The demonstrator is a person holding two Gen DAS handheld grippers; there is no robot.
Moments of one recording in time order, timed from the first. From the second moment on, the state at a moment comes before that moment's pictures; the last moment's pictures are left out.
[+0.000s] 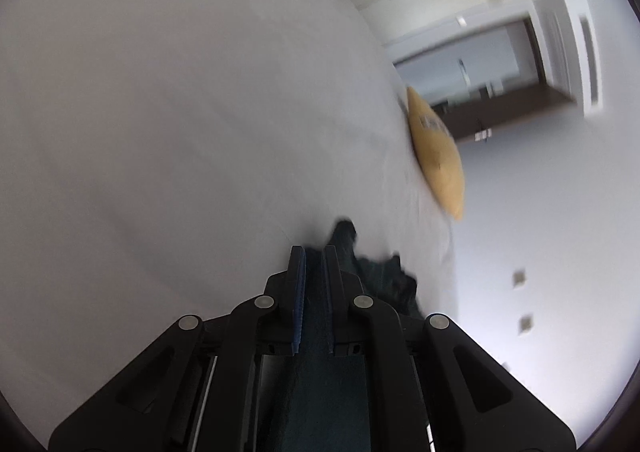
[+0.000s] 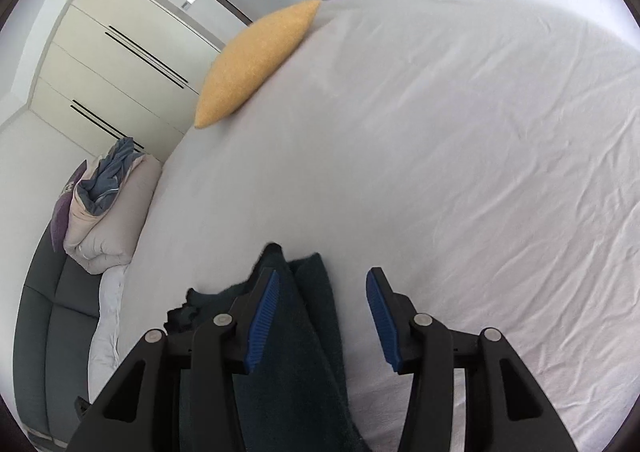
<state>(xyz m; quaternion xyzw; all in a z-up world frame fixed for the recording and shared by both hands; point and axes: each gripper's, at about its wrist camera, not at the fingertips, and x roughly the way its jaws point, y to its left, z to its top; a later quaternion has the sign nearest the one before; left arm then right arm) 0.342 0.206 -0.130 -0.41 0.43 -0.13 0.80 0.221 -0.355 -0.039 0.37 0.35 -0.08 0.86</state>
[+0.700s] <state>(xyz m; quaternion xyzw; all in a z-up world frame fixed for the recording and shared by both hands) 0.285 0.134 -0.159 -0.24 0.49 -0.14 0.82 0.165 -0.298 -0.036 0.23 0.41 -0.04 0.88</state>
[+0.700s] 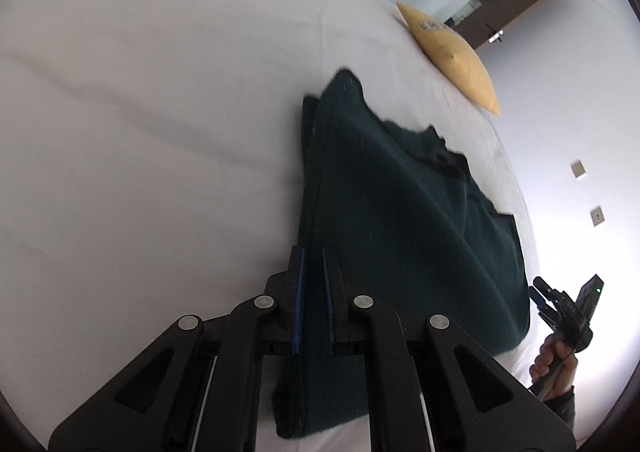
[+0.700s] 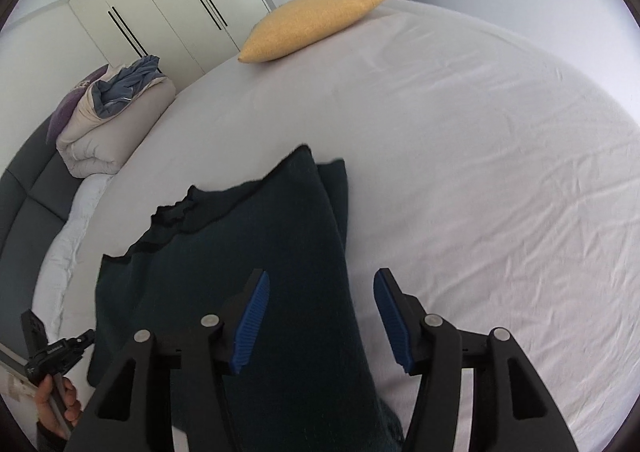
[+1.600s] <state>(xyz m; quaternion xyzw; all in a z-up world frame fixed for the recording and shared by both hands) 0.235 0.129 -0.157 -0.22 0.50 -0.18 0.82 0.136 -0.290 -0.057 0.25 0.45 0.00 0.86</state>
